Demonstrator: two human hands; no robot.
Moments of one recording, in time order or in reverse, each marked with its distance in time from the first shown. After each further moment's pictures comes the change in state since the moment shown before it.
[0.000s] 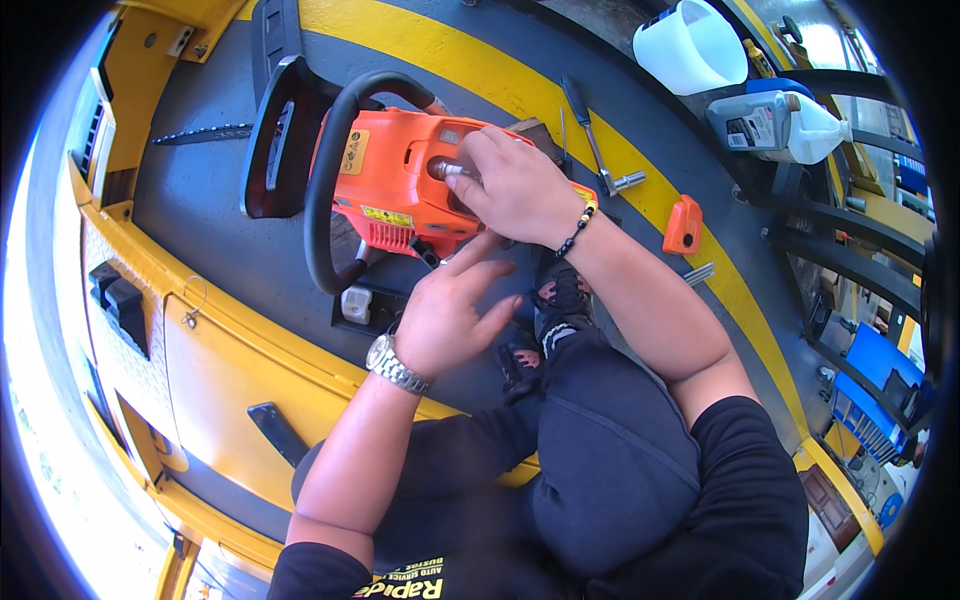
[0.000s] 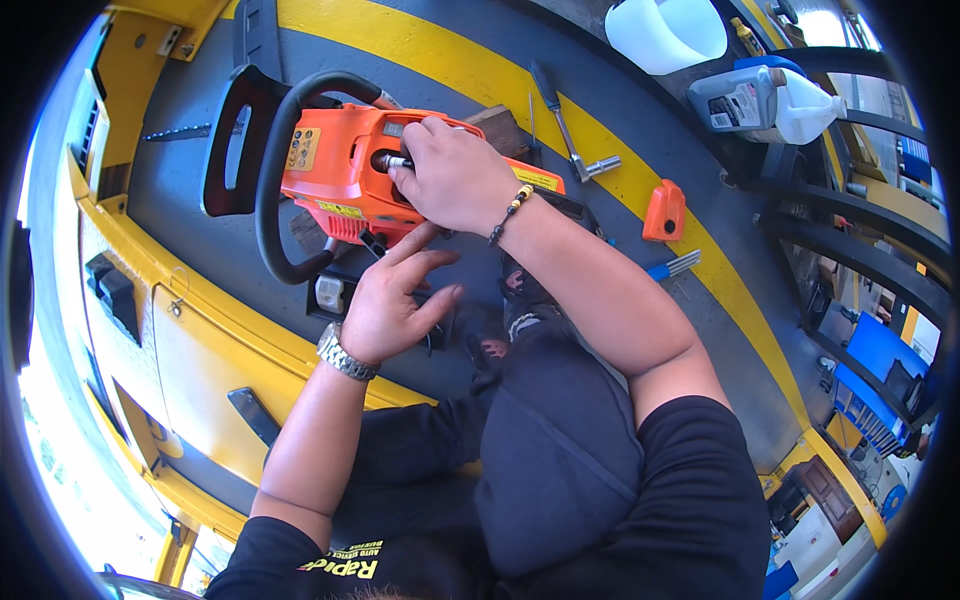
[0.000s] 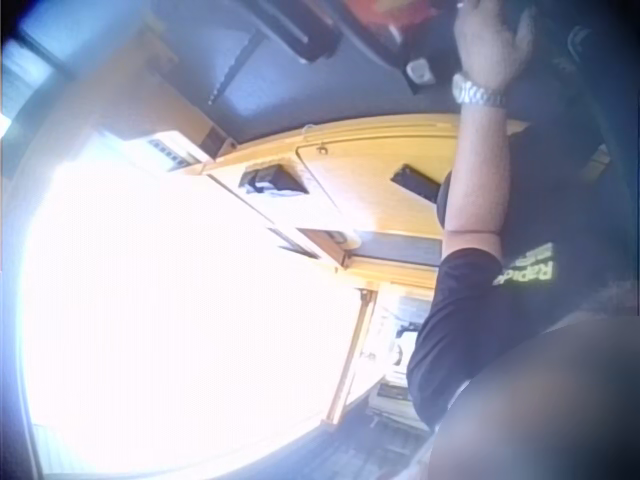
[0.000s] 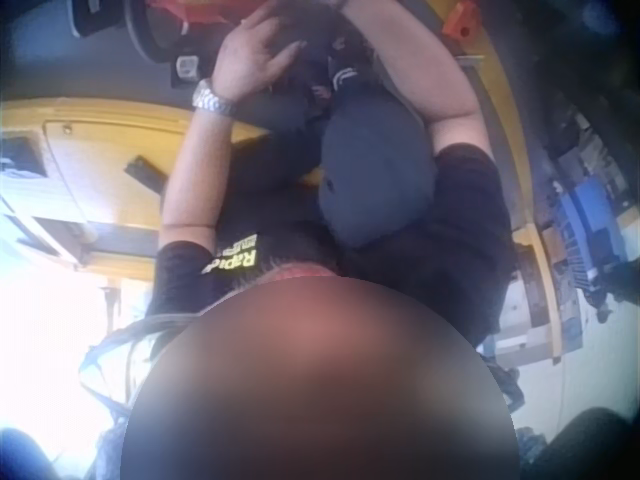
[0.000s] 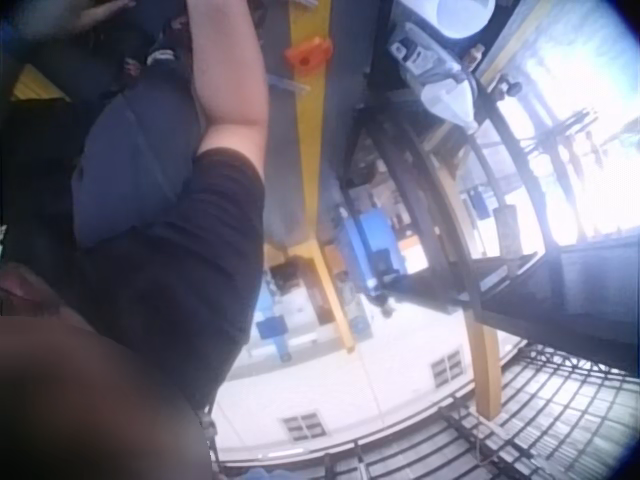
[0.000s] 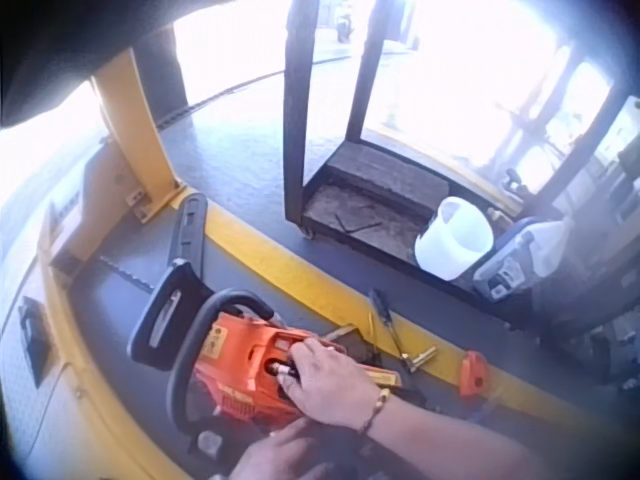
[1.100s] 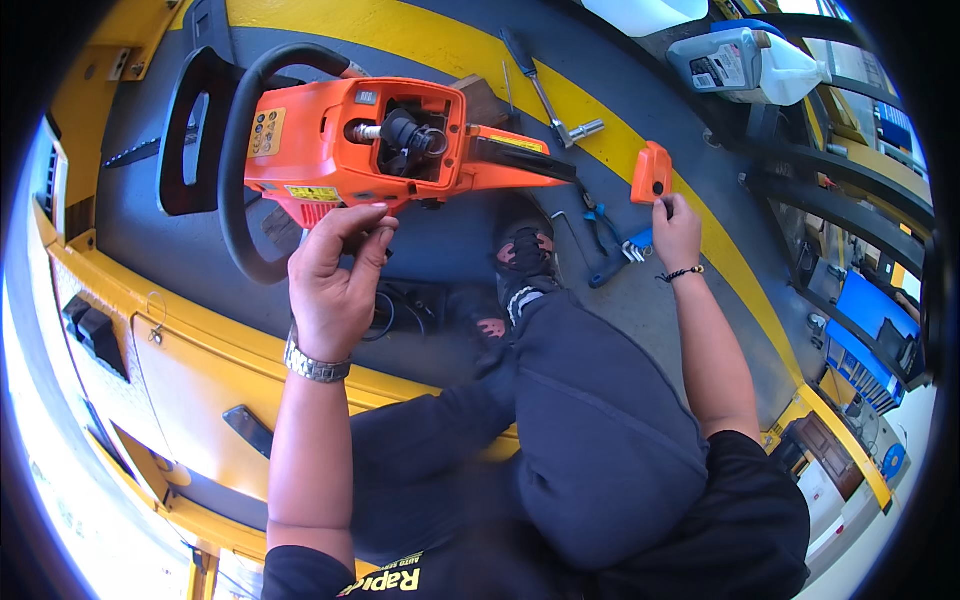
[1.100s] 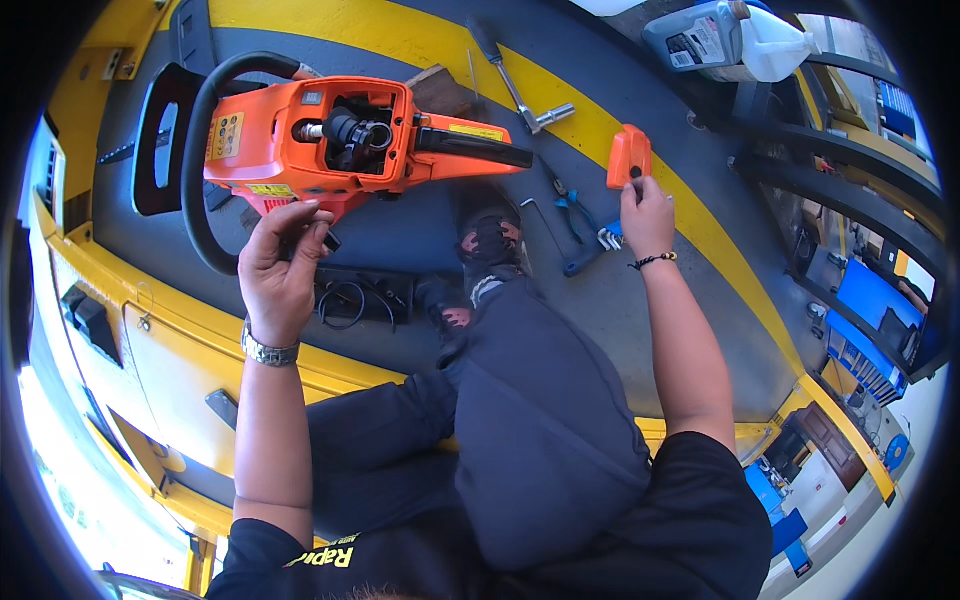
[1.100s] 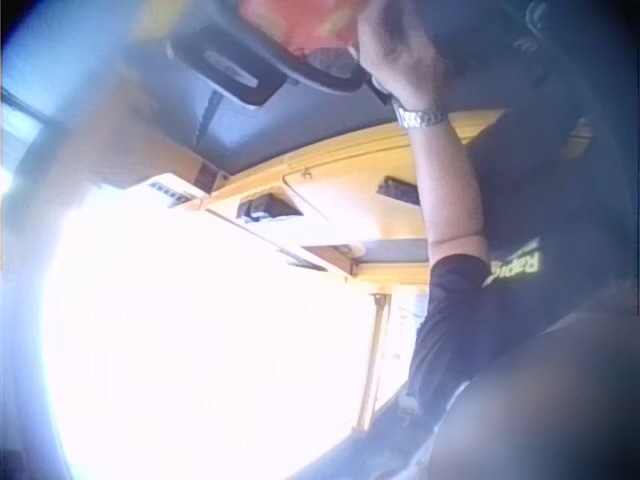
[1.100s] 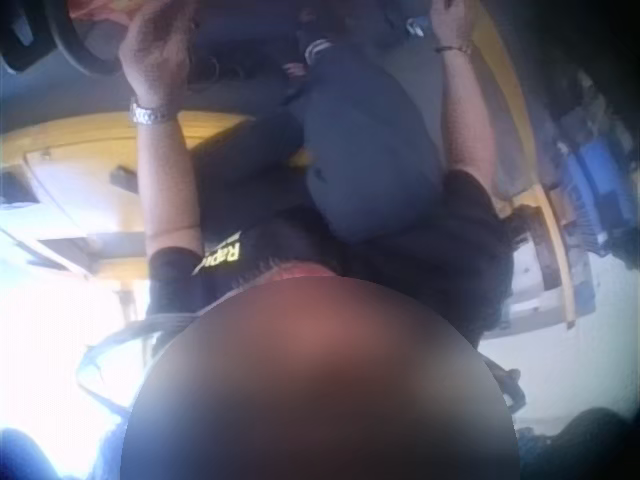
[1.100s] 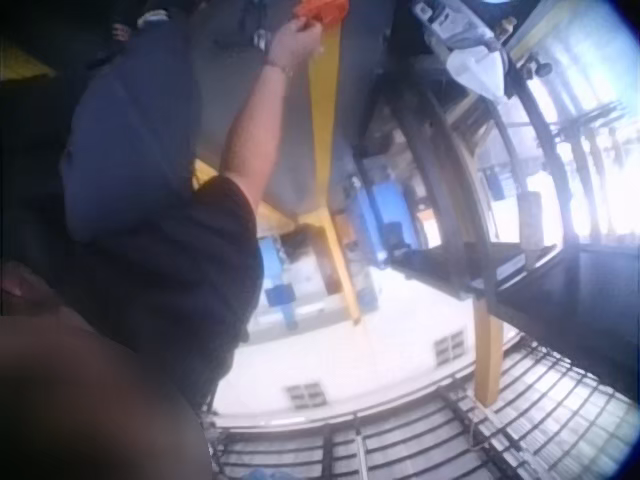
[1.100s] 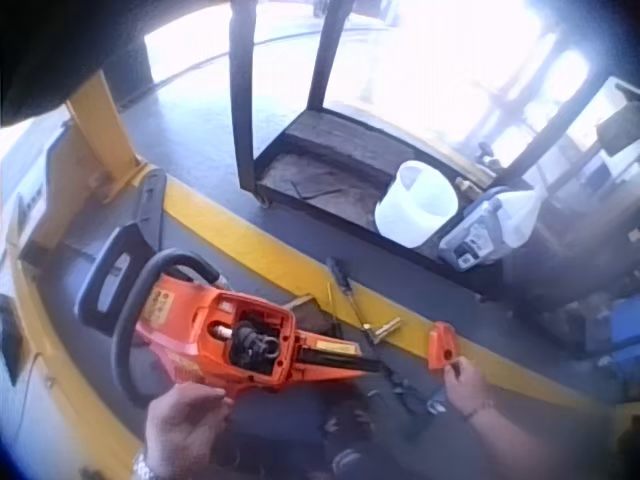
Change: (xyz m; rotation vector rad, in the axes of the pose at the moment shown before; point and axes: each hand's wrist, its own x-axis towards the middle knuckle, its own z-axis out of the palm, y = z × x) left_hand -0.006 -0.018 -0.015 -0.350 0.308 -0.081; right_hand -0.261 0.170 -0.069 -0.245 0.326 0.874
